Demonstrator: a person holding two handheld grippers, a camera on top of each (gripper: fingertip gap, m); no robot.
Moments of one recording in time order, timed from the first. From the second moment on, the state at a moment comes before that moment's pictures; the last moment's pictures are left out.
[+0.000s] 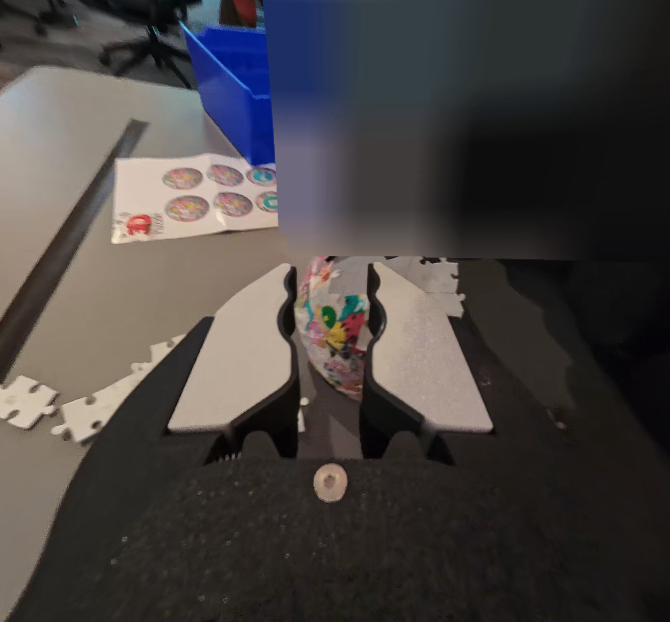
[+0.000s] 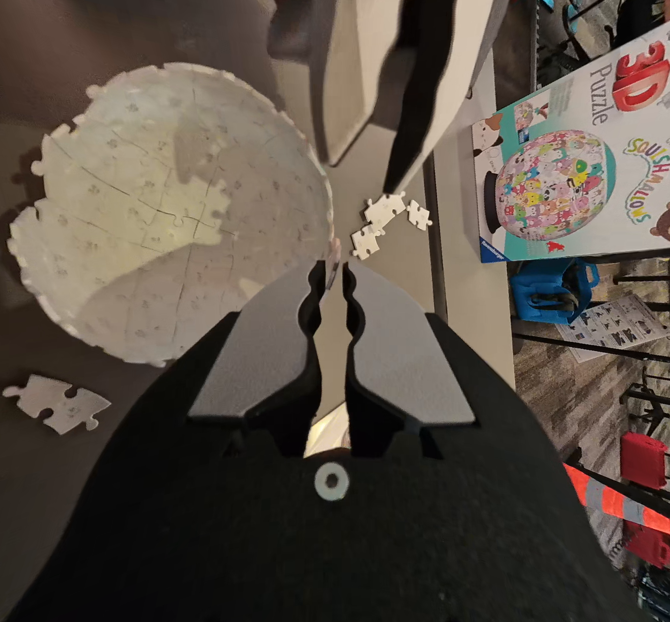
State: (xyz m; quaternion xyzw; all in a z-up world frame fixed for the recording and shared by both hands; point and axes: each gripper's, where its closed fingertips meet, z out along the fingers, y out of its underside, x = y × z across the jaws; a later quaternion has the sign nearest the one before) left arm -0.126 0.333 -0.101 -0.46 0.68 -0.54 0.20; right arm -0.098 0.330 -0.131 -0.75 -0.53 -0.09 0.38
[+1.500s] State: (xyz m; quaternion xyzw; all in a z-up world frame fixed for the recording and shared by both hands) left arm -0.111 0.330 -0.134 -0.56 0.76 -0.24 0.24; right arm -0.099 0.329 -0.135 -0.72 -0.55 -0.13 0.41
